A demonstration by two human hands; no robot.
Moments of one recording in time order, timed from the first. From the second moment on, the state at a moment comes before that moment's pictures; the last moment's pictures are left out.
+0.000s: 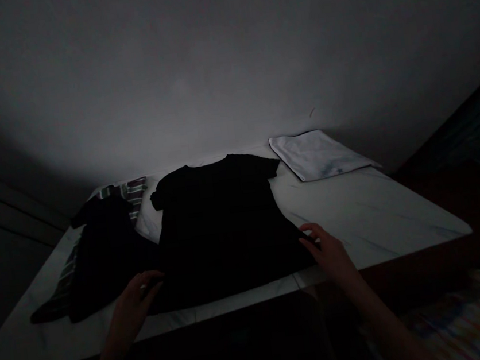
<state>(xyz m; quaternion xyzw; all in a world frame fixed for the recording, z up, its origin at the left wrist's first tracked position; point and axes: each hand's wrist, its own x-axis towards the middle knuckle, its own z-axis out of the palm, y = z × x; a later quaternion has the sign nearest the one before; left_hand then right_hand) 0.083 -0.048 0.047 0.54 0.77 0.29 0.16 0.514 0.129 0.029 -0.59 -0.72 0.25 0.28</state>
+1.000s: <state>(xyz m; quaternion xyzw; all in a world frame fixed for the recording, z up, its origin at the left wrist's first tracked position) 0.060 0.151 0.039 0.67 0.73 0.04 -0.07 0.363 0.284 0.009 -0.44 -0.89 0.00 0.13</state>
